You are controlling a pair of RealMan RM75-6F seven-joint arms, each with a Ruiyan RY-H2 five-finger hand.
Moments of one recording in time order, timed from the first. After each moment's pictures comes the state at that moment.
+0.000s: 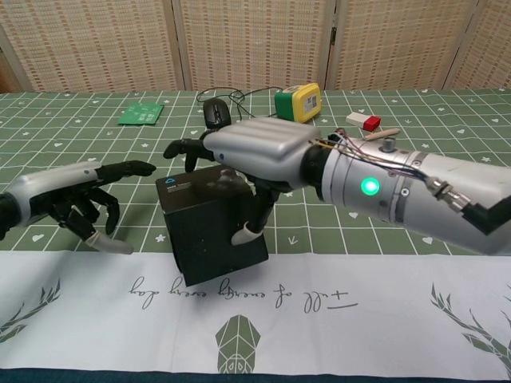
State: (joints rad) left arm -0.60 -1.48 -0.07 -1.43 1.33 0.89 -0.43; right arm 0.94 -1.67 0.12 -1.57 -1.27 0.91 -0.45
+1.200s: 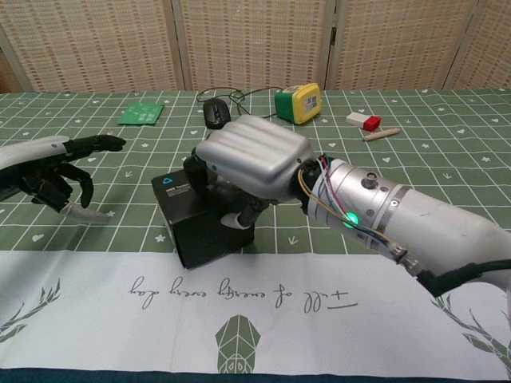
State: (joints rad) left arm -0.57 -1.42 -0.11 -1.42 1.34 0.91 -0.50; right arm 0.90 -1.82 0.11 -1.35 -1.46 1.05 -0.51
